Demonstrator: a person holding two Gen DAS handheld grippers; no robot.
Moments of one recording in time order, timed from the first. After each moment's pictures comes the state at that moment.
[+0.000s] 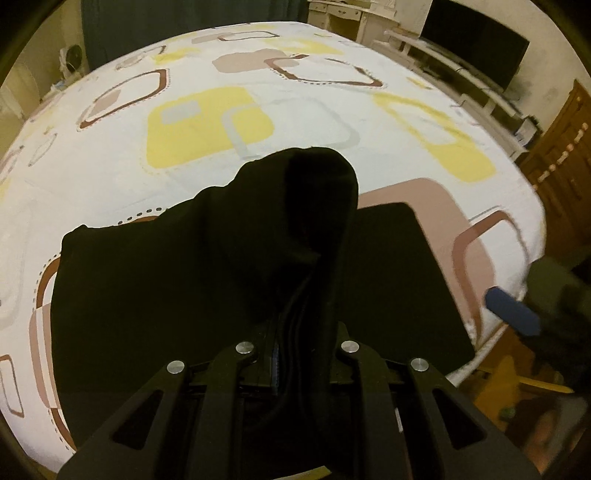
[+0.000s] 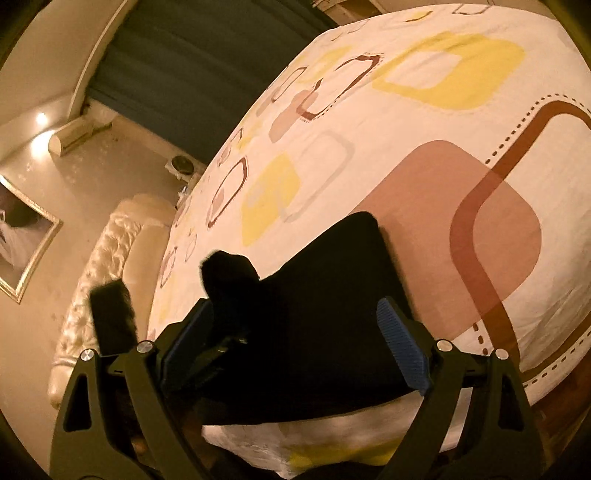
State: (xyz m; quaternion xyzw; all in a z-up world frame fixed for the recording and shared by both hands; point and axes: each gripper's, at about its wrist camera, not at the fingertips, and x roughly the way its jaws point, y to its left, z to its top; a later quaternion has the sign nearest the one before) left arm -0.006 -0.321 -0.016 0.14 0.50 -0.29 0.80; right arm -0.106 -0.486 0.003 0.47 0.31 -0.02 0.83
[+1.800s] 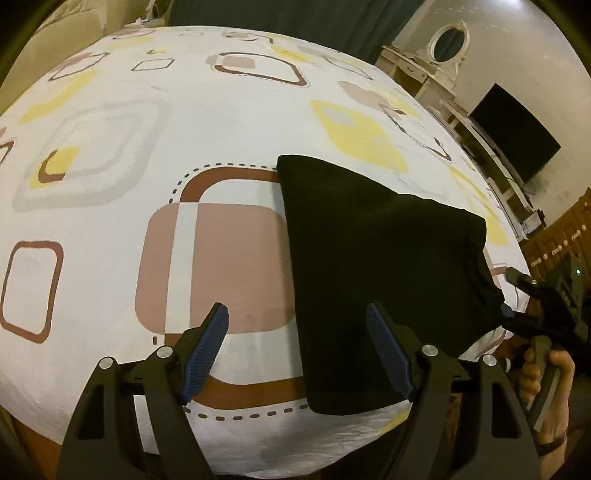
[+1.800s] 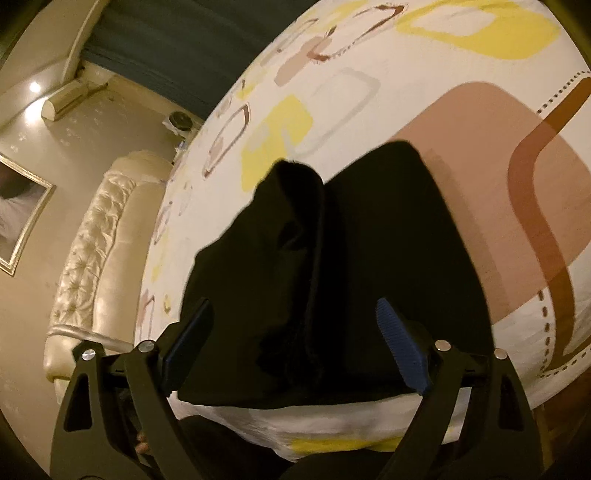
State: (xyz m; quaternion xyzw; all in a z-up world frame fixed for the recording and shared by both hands) left arm 0.019 -0.086 -0.010 -0.04 0.50 -0.26 0.83; right arm -0.064 -0.441 -0.025 0.44 0.40 0.02 0.81
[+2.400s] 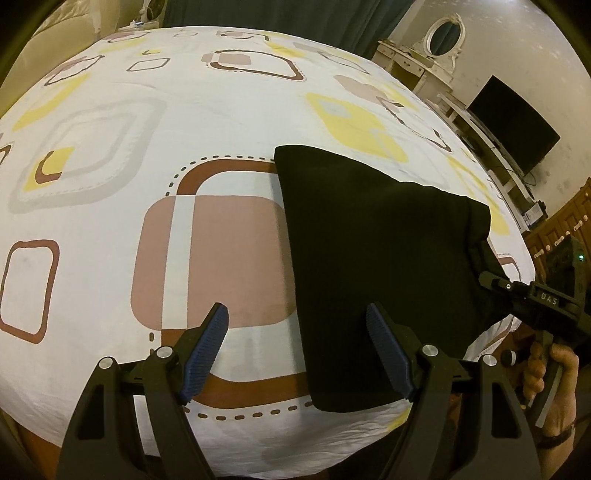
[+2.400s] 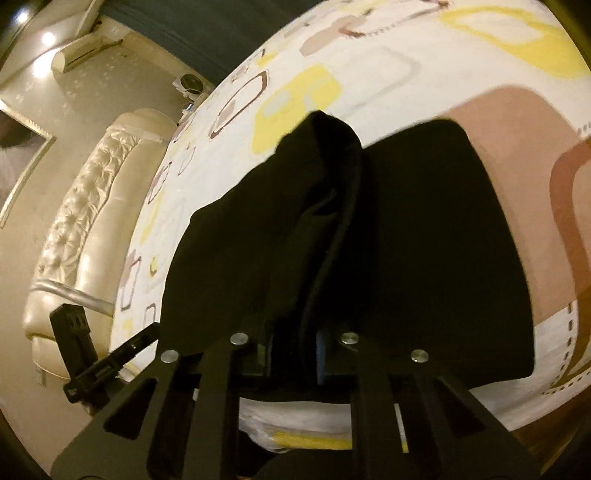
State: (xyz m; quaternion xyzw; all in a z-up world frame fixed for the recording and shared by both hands) left arm 0.018 -0.084 -0.021 -0.03 0.51 -0.26 0.82; right arm -0.050 -0.412 -0.024 0.37 0.44 0.05 0.82
